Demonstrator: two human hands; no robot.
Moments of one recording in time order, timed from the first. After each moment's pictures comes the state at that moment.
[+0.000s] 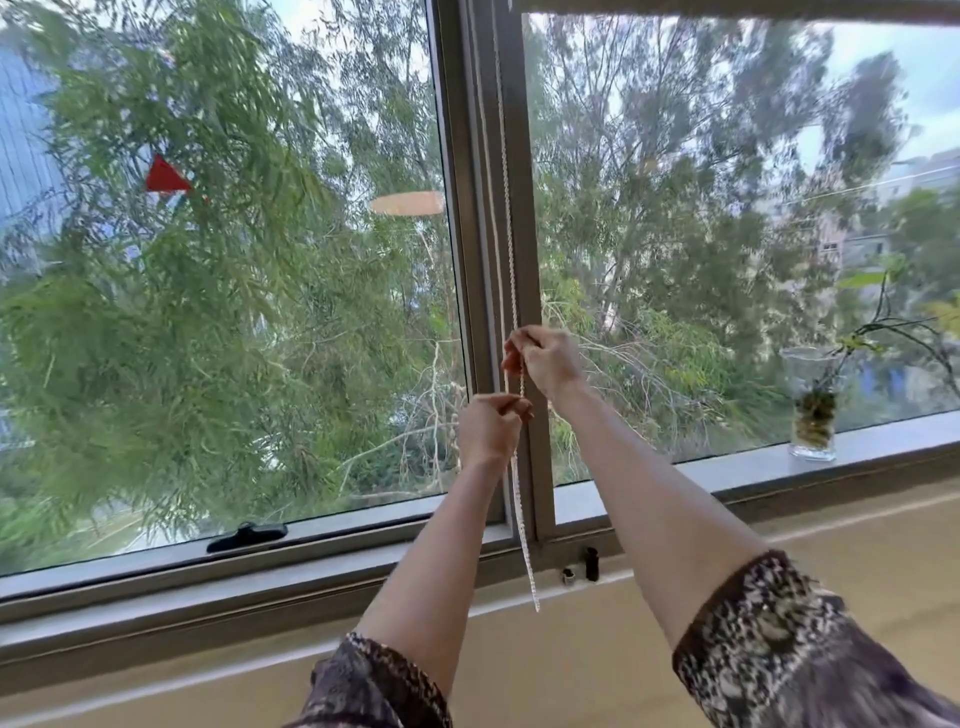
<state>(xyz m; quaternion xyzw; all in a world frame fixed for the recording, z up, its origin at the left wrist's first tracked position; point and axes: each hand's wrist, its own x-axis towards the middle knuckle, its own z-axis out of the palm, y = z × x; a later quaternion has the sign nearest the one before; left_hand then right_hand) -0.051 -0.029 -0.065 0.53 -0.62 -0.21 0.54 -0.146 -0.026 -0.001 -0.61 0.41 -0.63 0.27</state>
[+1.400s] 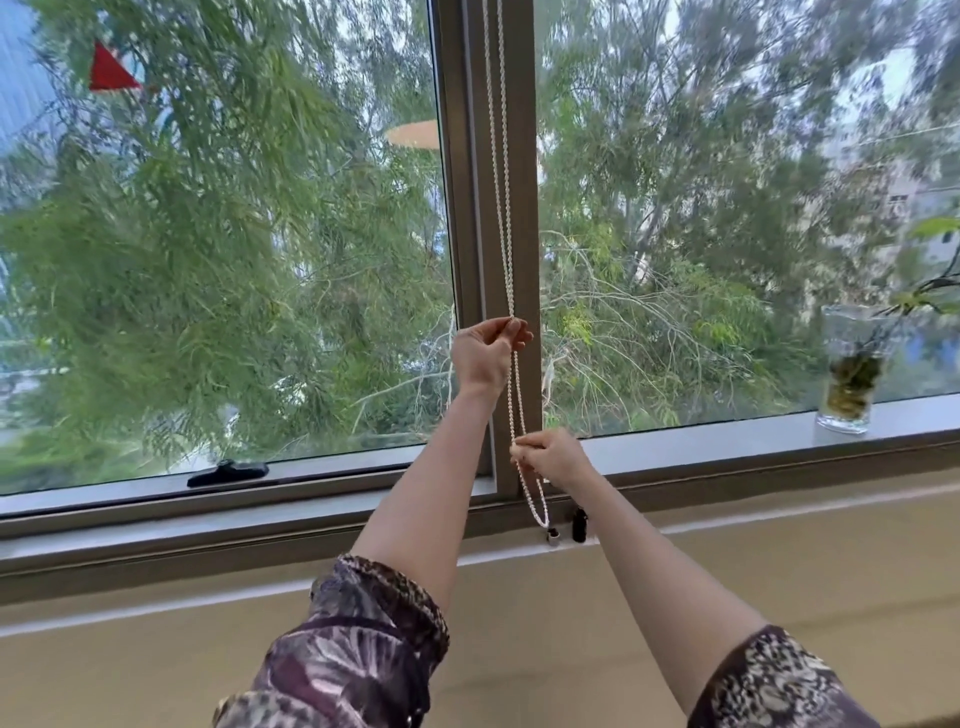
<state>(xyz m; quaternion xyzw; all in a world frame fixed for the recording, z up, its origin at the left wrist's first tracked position) -0.088 -0.088 -0.068 0.40 -0.51 -0.35 0.67 -0.194 -0.087 -0.185 -0.69 0.54 -0.39 0.29</state>
